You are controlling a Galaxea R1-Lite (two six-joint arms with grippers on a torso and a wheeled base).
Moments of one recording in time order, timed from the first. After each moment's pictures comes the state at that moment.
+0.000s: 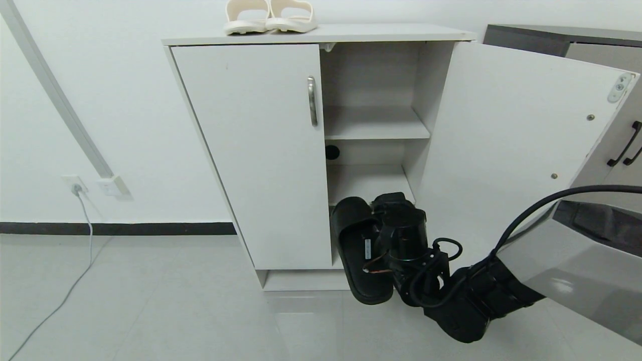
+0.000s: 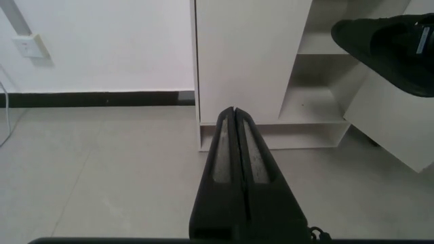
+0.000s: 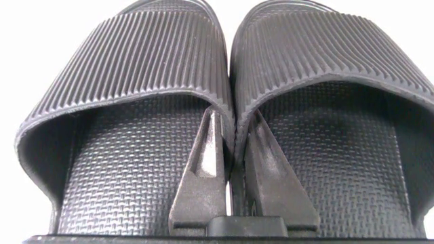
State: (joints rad) left arm 0.00 0.00 0.00 0.00 0.00 -0.01; right arm 0.77 2.19 -1.06 -0.90 -0.61 0.15
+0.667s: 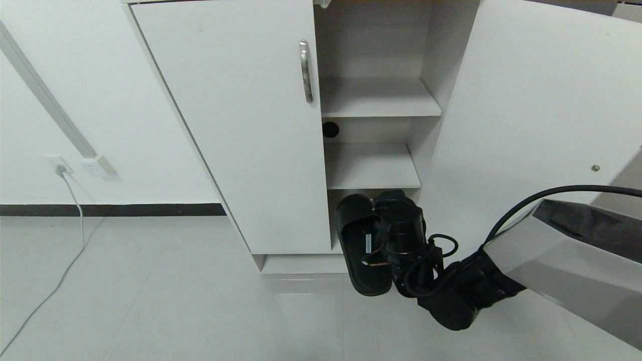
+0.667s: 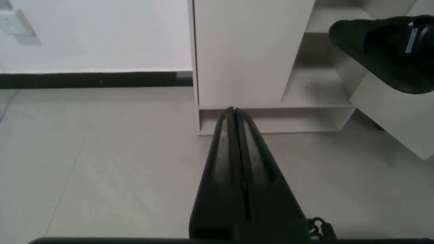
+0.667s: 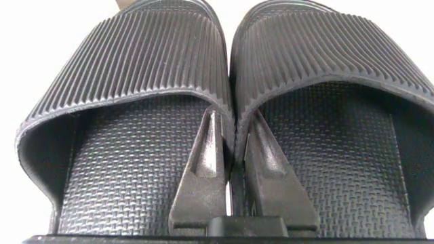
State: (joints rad) left arm 0.00 0.00 0.00 0.00 0.00 -0.01; right arm 0.74 2.24 -1.13 -0.89 -0.61 0.15
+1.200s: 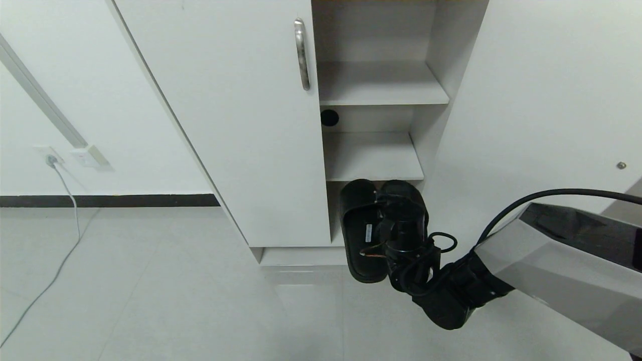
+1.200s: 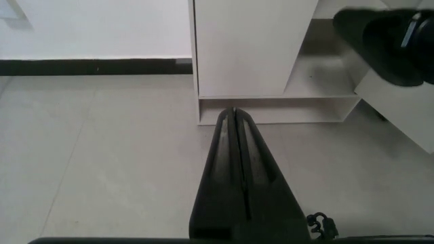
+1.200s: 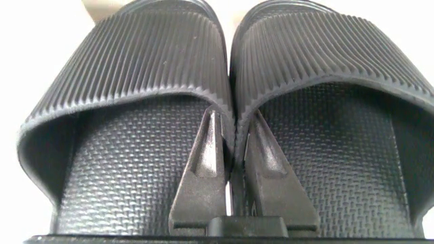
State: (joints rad) left arm 0.00 0.00 0.00 0.00 0.00 -0.01; right arm 0.74 2.28 -1.16 -1.06 -0.69 0.11
